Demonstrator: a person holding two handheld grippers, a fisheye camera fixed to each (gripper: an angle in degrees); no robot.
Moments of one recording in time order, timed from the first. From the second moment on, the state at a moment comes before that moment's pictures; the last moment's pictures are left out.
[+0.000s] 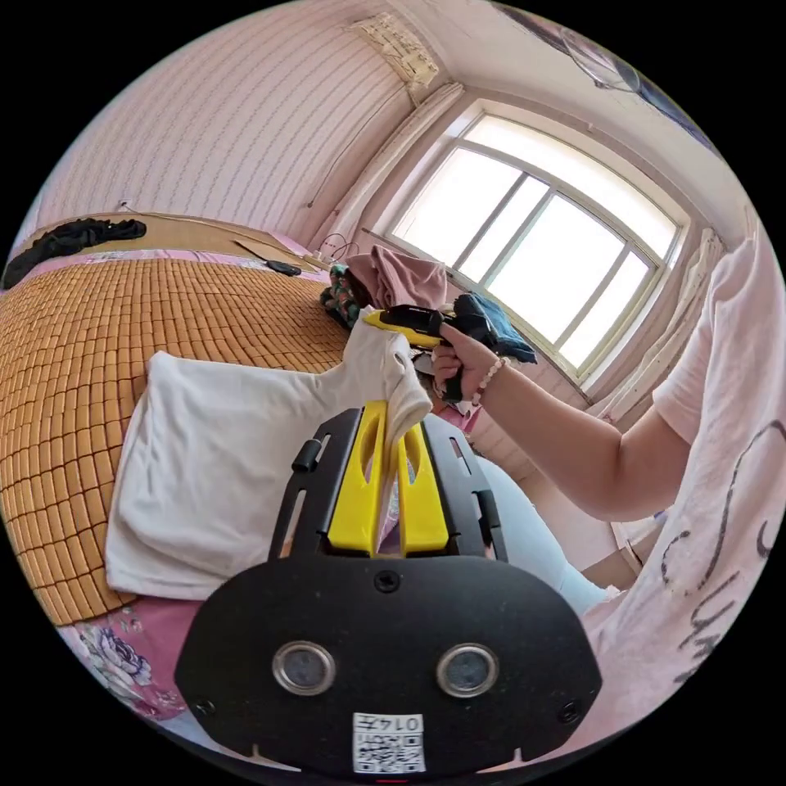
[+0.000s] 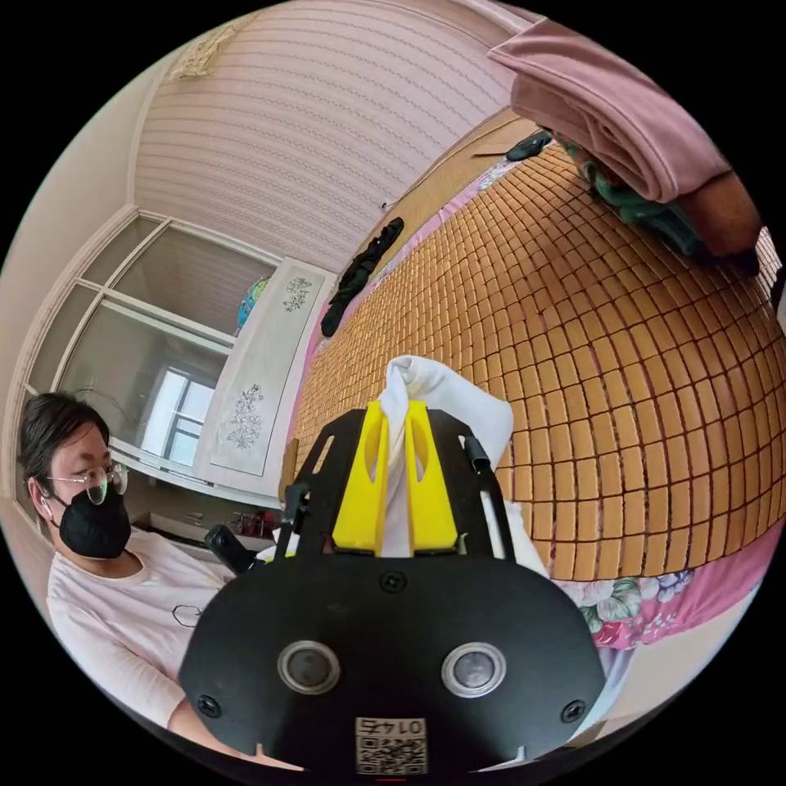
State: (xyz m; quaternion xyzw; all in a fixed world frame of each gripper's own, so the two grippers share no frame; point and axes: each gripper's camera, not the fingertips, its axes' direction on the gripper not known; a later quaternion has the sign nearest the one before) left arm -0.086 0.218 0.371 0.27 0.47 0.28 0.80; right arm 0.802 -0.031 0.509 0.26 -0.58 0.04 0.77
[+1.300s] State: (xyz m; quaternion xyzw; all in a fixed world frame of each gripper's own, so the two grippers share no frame) left arm -0.086 0.134 0.369 0.19 0.25 0.17 0.93; right arm 0.324 -0.107 0.672 0.24 -0.28 -0.34 0.86
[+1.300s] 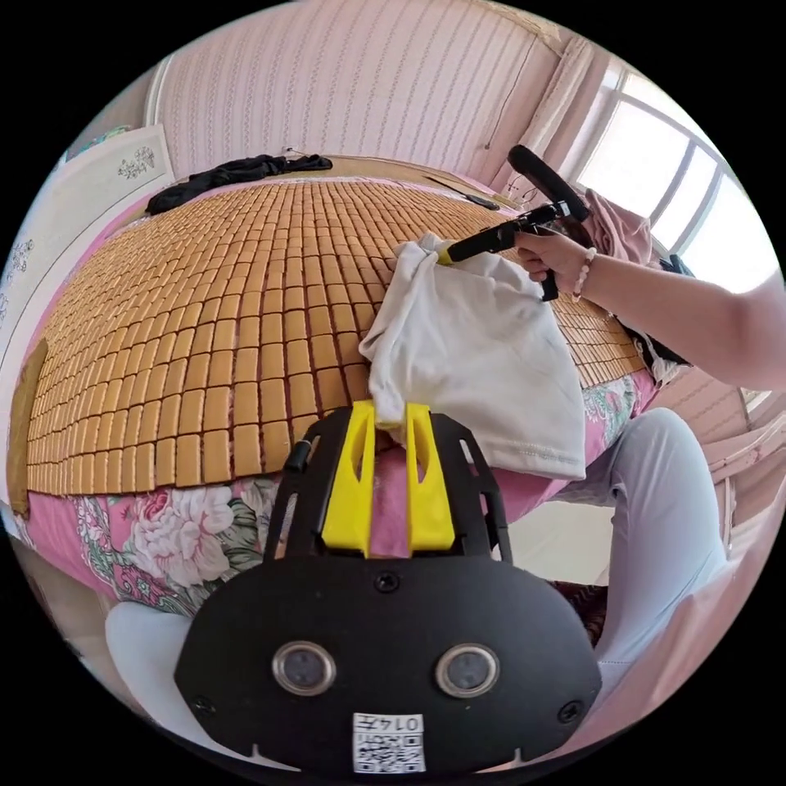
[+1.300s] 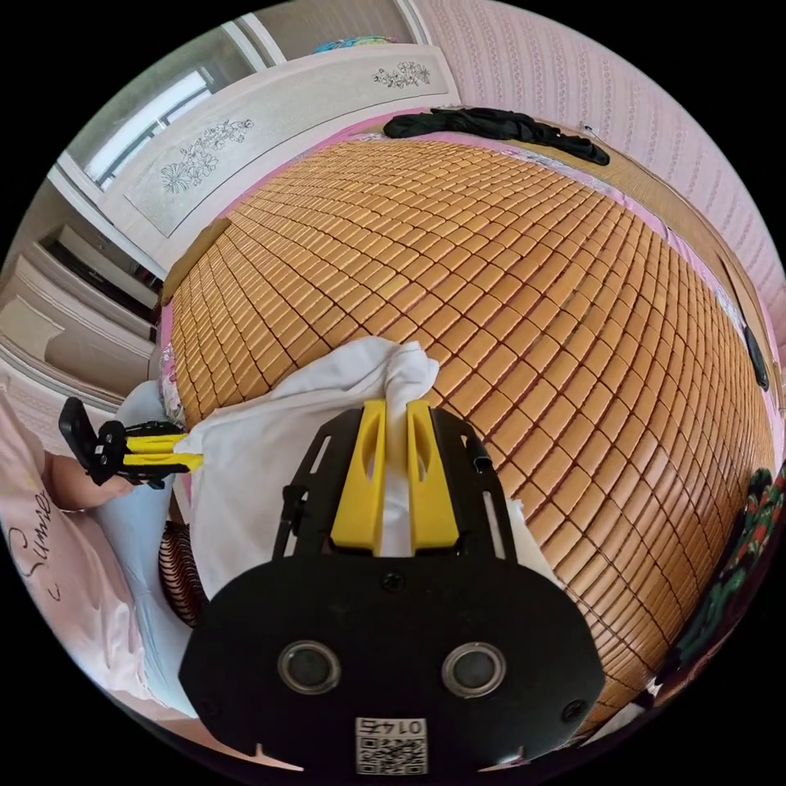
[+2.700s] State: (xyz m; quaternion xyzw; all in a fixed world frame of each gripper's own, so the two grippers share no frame) left arm -0.678 0.247 0.146 0.42 0.08 -0.30 0.85; right arm -0.284 -0.021 0.326 0.28 -0.37 -0.51 0.73
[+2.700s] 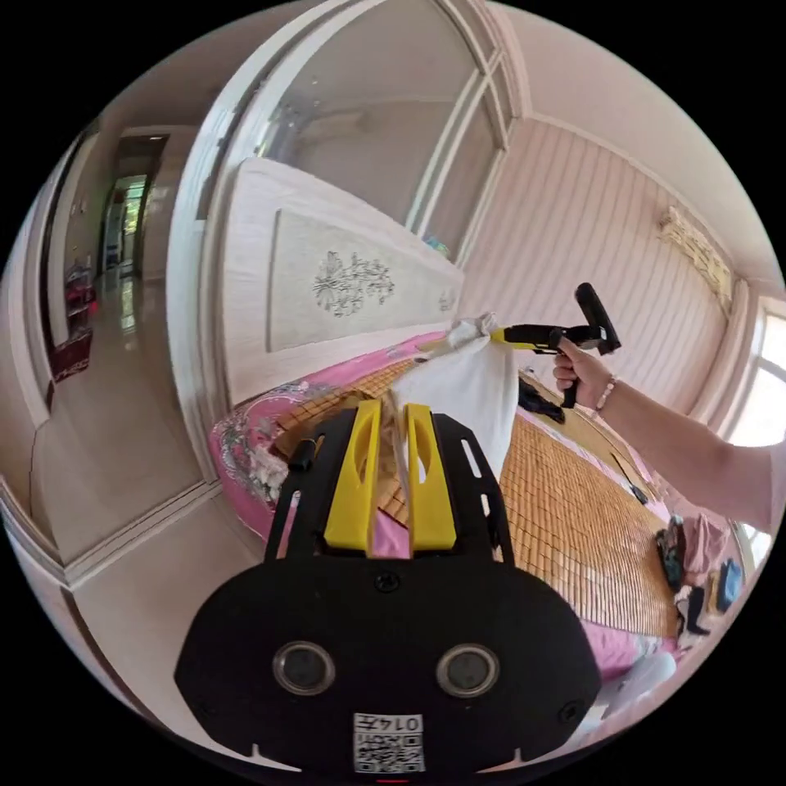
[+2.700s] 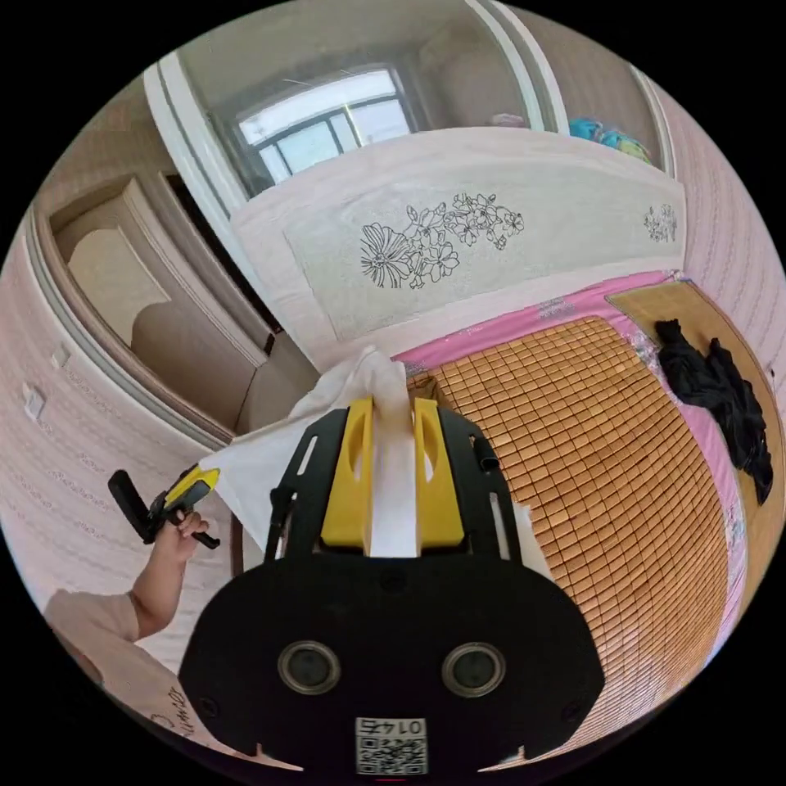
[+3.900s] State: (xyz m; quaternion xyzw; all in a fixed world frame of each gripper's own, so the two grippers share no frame) left arm 0.018 0.325 0.104 0.43 0.30 0.33 0.79; right arm 0.361 0.262 0.604 0.38 -0.09 0.15 0.91
